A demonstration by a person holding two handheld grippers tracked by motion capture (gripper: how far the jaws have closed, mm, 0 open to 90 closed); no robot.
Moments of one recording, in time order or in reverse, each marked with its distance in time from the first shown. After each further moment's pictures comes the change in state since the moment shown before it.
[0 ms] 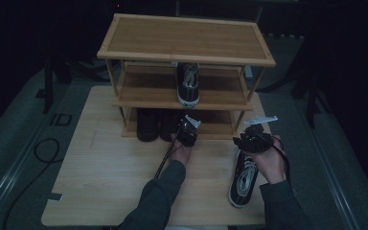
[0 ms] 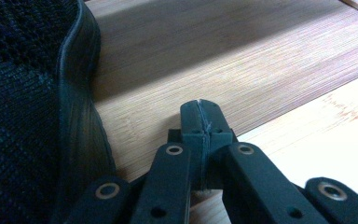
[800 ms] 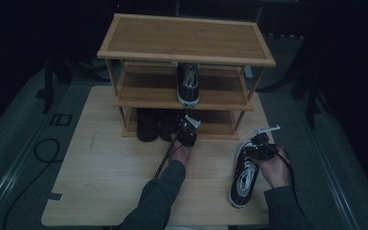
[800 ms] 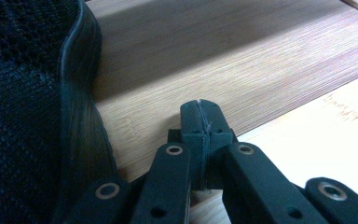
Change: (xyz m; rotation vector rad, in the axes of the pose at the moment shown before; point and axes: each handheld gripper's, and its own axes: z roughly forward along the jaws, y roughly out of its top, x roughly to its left) left arm 0.000 0.000 0.000 0.000 0.002 0.002; right arm -0.029 -0.040 0.030 0.128 -0.063 0.076
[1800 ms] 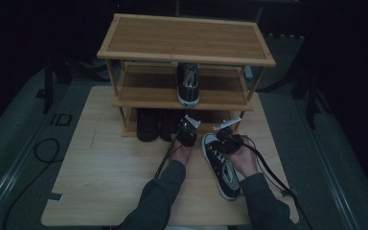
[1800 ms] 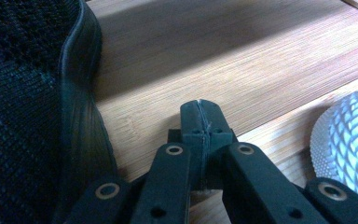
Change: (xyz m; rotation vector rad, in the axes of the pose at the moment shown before) left arm 0.000 0.000 0.000 0.001 0.000 -0.002; right arm 0.079 0.051 0.031 -0.037 0.198 -0.242
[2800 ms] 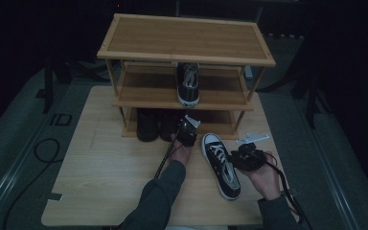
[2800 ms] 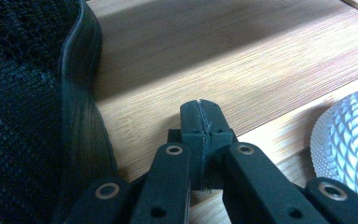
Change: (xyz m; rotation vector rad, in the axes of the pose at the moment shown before) left arm 0.000 0.000 0.000 -0.001 -0.001 -0.002; right arm 0.005 -0.058 -0.061 -0.069 -0.043 0.079
